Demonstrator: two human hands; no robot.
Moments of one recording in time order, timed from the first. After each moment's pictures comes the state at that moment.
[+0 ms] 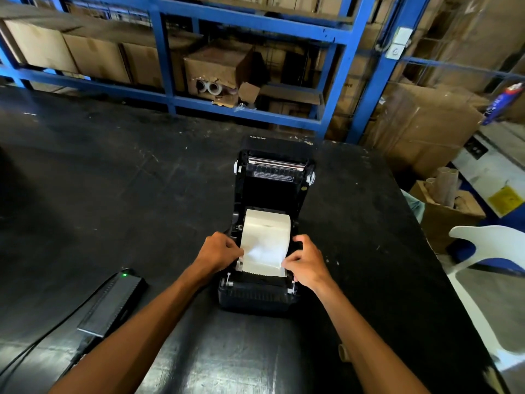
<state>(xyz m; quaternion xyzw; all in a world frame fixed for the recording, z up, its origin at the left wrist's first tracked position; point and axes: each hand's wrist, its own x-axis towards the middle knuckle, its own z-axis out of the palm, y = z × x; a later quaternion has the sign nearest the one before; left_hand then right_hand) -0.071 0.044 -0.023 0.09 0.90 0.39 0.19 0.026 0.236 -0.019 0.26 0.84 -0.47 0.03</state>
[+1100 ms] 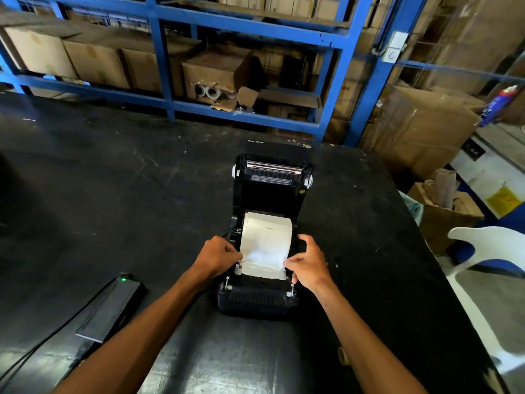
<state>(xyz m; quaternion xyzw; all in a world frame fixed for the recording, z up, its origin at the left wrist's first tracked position) -0.069 0.044 -0.020 0.12 0.90 0.37 0.20 0.029 0.237 -0.015 0.28 0.81 -0.51 0.00</state>
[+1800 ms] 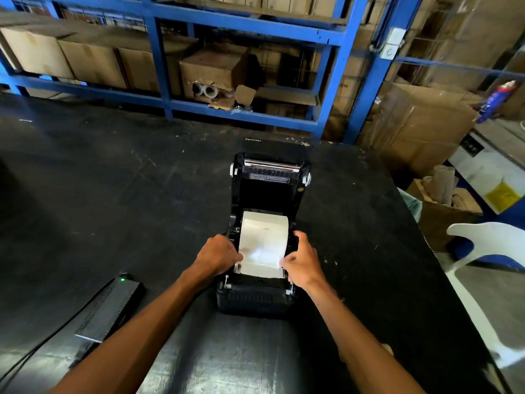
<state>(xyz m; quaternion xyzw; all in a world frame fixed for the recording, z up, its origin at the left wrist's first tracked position) -0.067 0.052 -0.008 0.11 0.92 0.31 0.21 0.024 0.230 -0.022 0.28 0.84 -0.46 -0.01</state>
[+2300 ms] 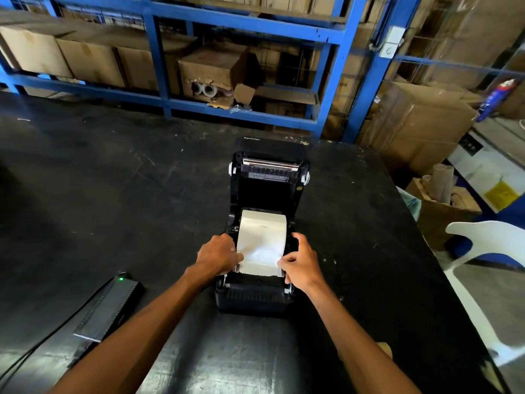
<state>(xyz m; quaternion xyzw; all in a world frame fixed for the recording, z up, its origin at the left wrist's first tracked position) -0.063 0.057 -0.007 0.13 0.95 0.23 0.19 0.030 0.227 -0.022 0.27 0.83 -0.49 -0.01</state>
